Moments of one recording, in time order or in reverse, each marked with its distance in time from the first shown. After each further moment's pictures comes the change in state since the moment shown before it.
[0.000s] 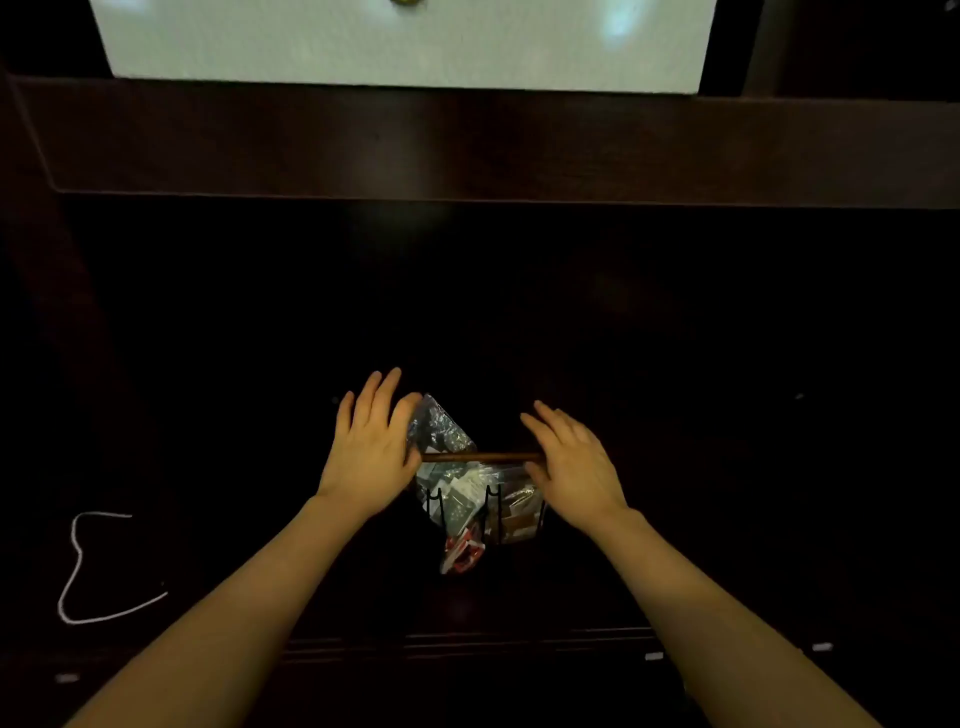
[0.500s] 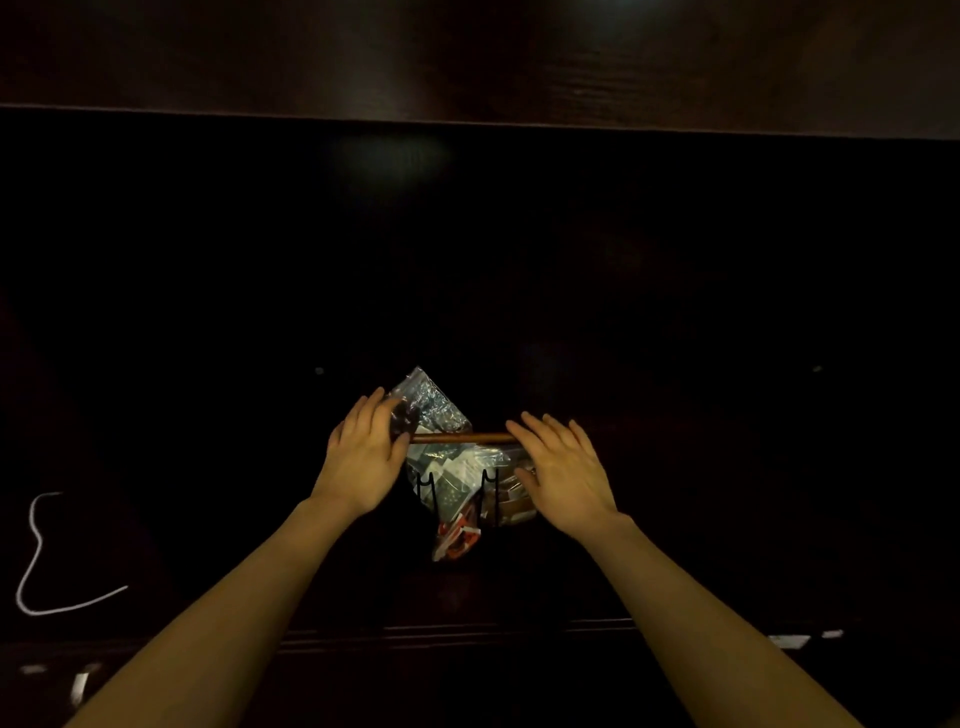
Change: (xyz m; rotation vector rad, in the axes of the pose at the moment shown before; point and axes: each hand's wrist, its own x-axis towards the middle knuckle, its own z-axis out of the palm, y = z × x) left_hand 0.000 -0.008 0.068 -0.367 -0.241 -0.230; right_hand 0.004 0.015 0.053 -0.054 -0.085 -0.034
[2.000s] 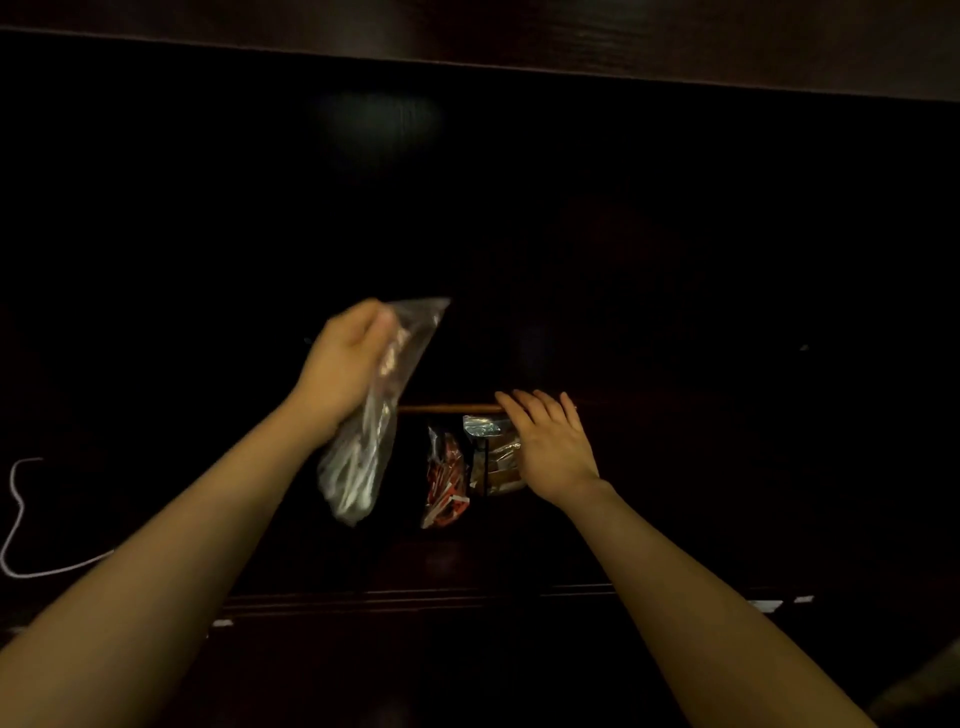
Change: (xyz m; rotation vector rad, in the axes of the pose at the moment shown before) left_hand 0.011 0.049 -0.080 -0.801 0.154 0.083; right_hand 0.001 -0.006 0.001 -0.070 -0.056 0.027
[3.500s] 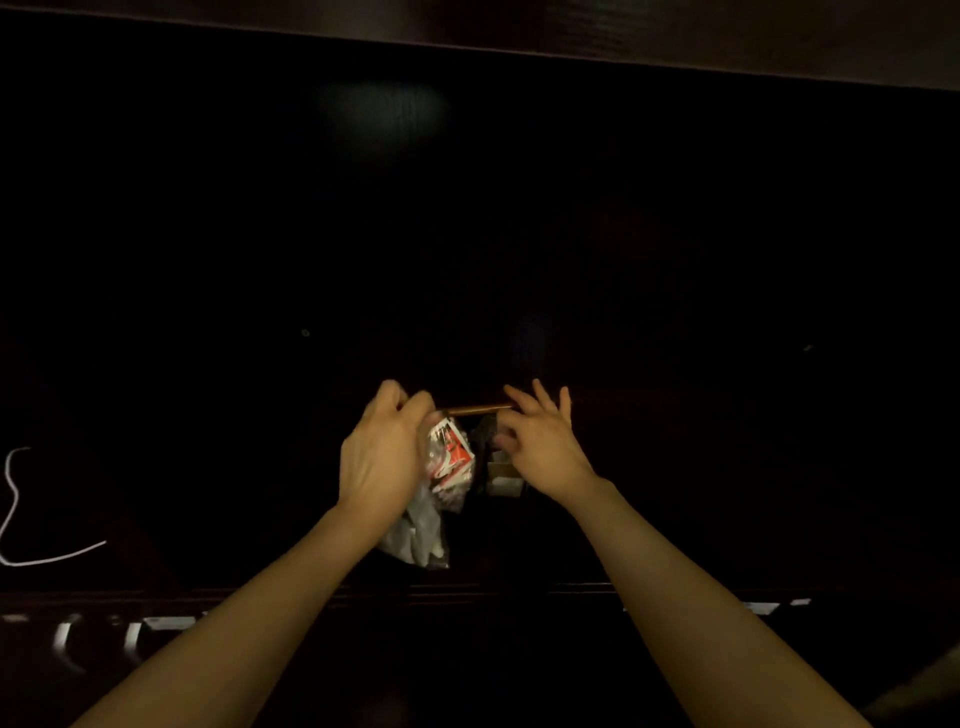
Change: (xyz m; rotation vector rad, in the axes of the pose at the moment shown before) left_hand -0.066 -0.039 0.062 0.789 0.072 0.128; right_hand 0.006 0.000 -0.010 0.228 -0.107 -0.012
